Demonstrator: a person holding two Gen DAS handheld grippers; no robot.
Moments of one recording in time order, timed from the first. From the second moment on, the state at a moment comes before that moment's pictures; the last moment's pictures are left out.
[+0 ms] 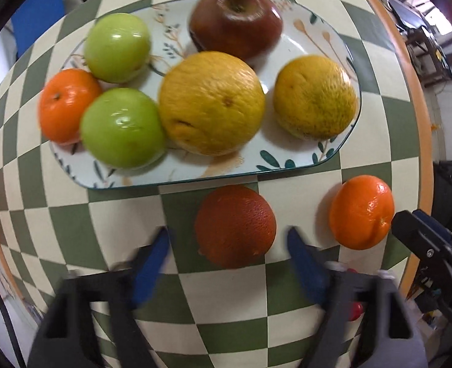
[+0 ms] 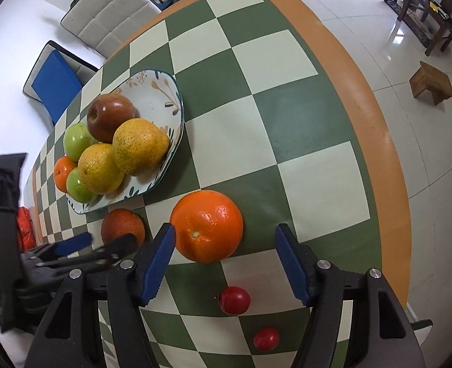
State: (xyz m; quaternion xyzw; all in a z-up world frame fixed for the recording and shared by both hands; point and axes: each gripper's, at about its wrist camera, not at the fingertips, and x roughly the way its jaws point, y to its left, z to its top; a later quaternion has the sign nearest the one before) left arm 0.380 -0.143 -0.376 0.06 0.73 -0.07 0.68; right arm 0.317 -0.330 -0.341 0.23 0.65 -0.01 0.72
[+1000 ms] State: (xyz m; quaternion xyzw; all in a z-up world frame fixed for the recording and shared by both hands) left arm 0.352 -0.071 -0.304 -0.03 0.69 -0.07 0.72; right arm 0.325 -0.272 -0.361 0.21 0.67 0.04 0.71
